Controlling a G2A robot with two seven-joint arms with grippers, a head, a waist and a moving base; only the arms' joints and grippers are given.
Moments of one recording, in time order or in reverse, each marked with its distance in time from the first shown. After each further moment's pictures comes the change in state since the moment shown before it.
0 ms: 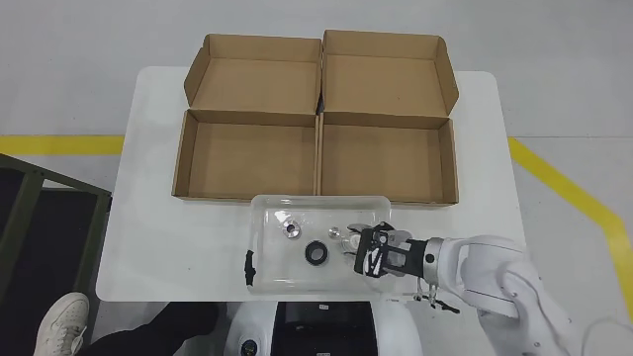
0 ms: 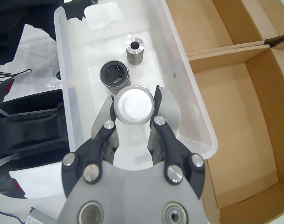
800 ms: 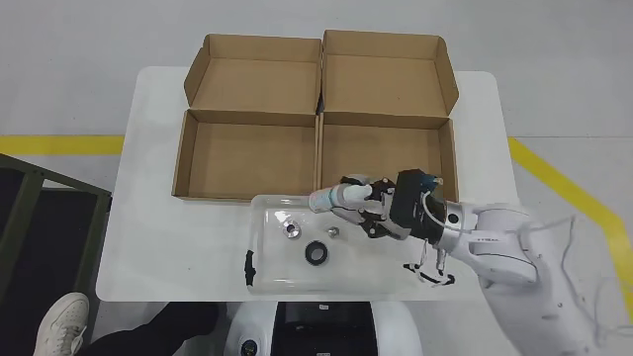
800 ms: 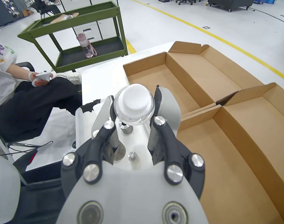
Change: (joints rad) left arm 0.000 0.000 0.000 0.000 0.000 0.000 0.000; right arm 0.184 -0.001 -0.007 0.106 0.412 0.117 -0.243
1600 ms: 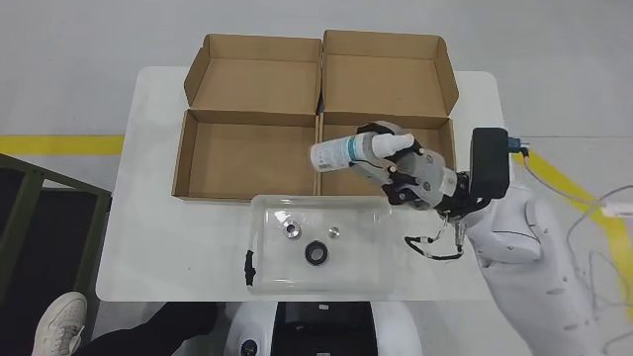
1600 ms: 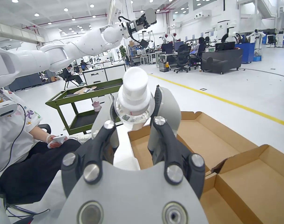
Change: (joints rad) left arm 0.000 0.000 0.000 0.000 0.000 0.000 0.000; right arm 0.101 -0.022 -0.004 0.056 0.125 -0.024 -0.355
